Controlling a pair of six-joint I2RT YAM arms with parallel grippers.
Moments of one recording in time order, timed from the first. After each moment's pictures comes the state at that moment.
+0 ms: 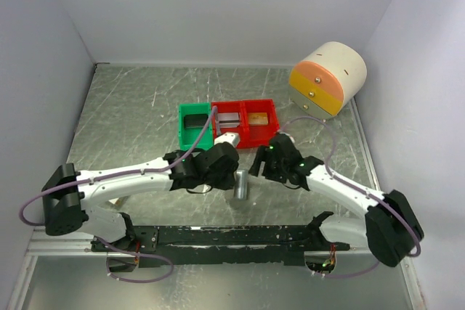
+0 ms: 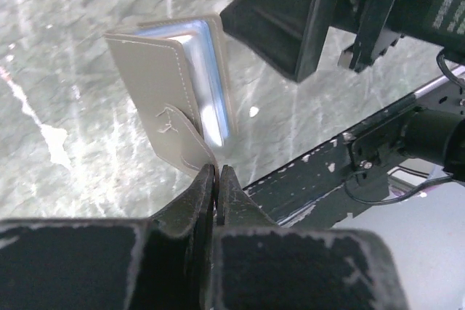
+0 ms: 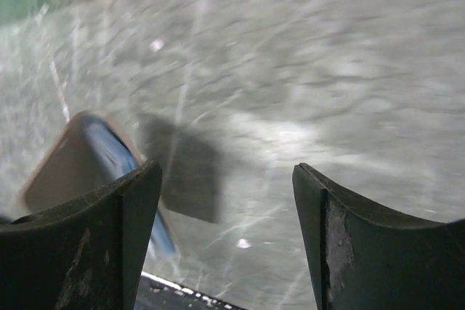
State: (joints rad) left arm -1.18 1.38 1.04 -0.53 -0.21 -0.85; right arm 0.66 1.19 0.59 -0.32 0.01 0.77
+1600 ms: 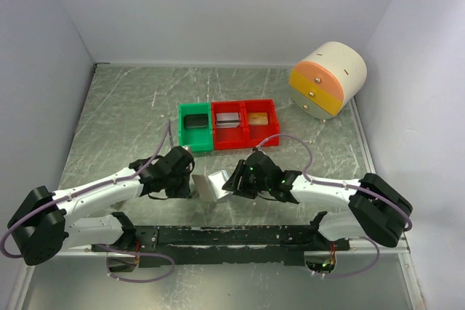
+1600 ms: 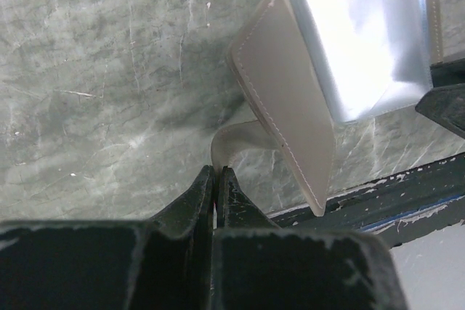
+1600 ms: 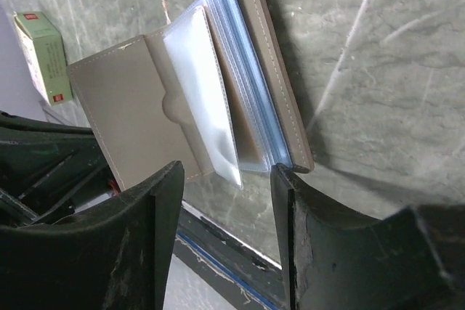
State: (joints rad) left arm -0.85 1.14 0.61 -0.57 -0.01 -0.81; right arm 0.91 1.29 0.47 0.05 -0.09 1.16
